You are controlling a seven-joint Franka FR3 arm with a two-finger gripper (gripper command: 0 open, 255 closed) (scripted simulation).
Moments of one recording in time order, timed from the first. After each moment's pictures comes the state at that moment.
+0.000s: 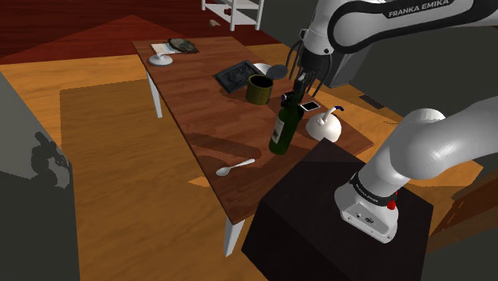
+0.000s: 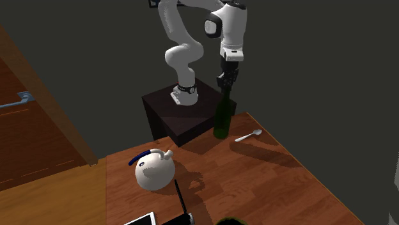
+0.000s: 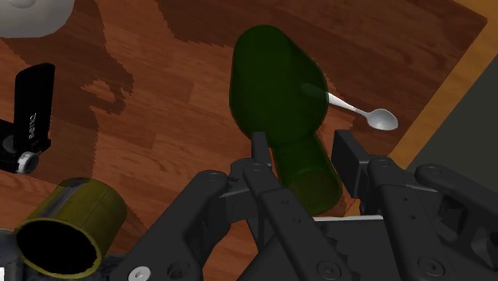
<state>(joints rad) 0.05 -0.61 -0.06 -2.67 -0.08 2.10 -0.11</state>
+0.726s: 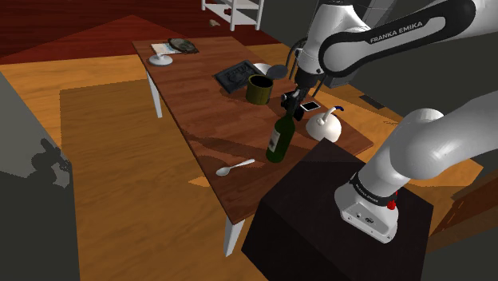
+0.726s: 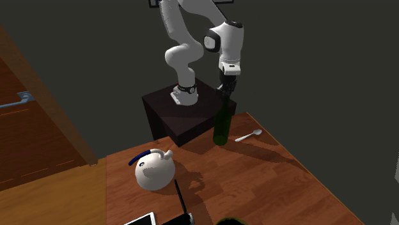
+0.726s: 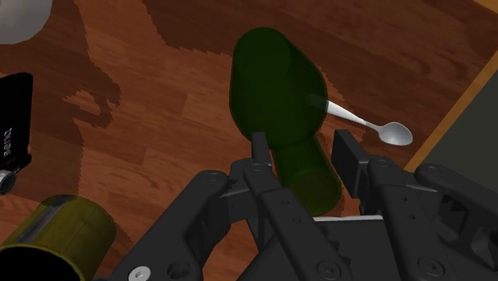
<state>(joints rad) 0.04 -0.53 -0.07 -2.77 -0.09 2.28 -0.10</state>
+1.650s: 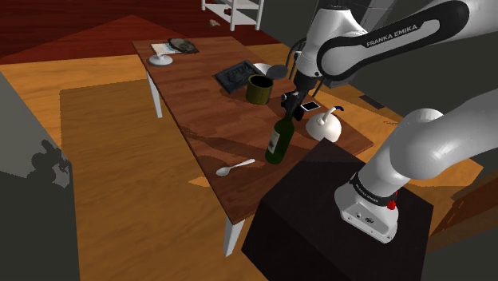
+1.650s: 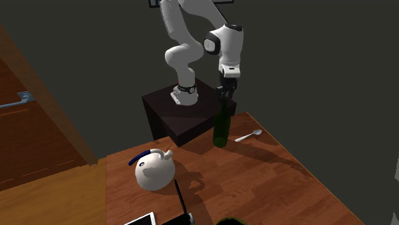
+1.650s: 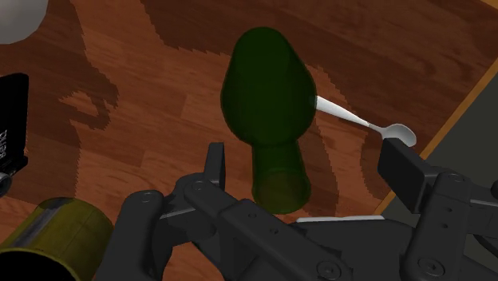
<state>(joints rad) 0.04 -0.51 -0.07 -2.78 -0.09 2.32 -0.10</state>
